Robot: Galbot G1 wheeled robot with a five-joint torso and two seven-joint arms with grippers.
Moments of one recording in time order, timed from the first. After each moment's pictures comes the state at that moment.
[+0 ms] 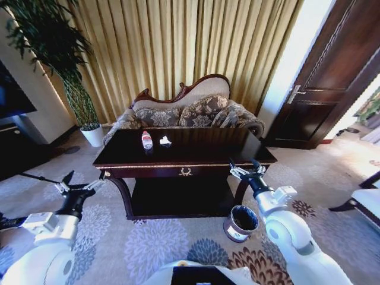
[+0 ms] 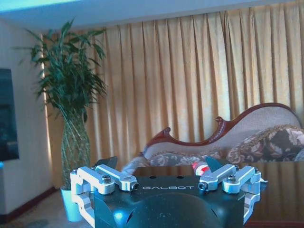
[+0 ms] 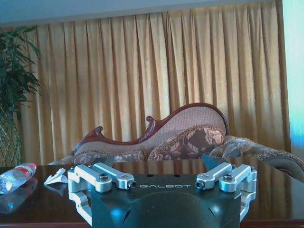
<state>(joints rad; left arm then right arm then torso) 1.74 -1.29 -0.99 -2.50 -0.43 0.31 -0.06 -1.51 1.07 0.61 2.31 0.57 -0.21 0.19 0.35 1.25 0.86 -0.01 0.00</state>
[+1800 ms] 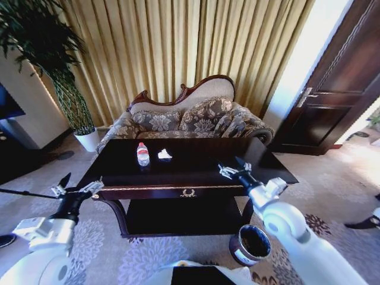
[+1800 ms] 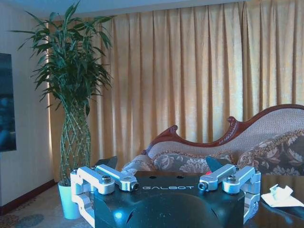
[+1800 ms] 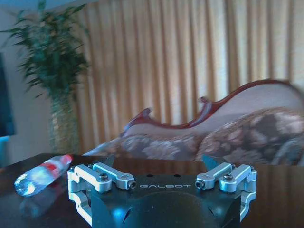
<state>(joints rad) 1.81 -1.32 -1.05 -2.50 -0.50 0.26 -0.07 -1.24 0.80 0.40 2.23 0.86 -0.28 0.16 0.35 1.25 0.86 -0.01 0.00</state>
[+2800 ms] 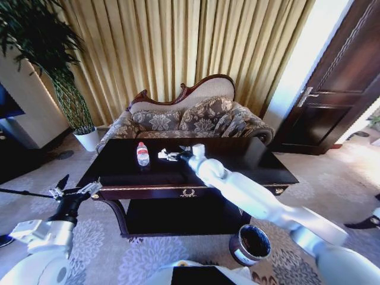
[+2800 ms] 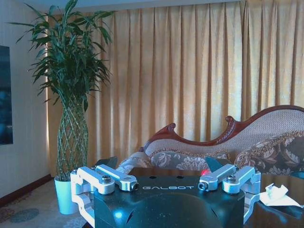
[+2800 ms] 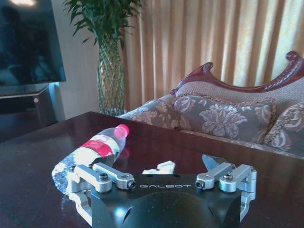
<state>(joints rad) 1.80 -1.33 -1.02 -2.50 -0.50 0.26 -0.07 -0.30 1.11 -0.49 1.66 1.04 -0.40 0.37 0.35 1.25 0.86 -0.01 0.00</state>
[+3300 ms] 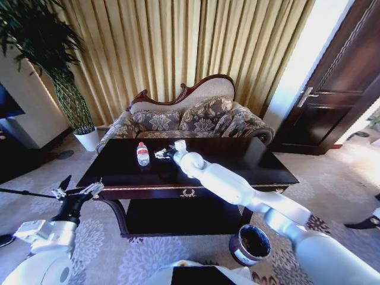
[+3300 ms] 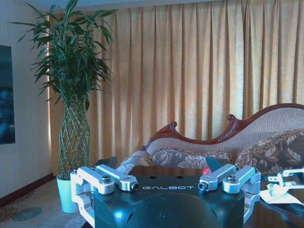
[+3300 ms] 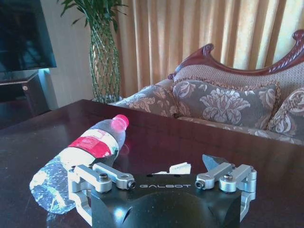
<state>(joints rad) 1.80 -1.34 -1.01 -2.50 -0.48 0.26 -0.07 -0.21 1.30 -0.55 1.39 1.04 -0.40 0.38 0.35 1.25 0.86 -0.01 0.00</state>
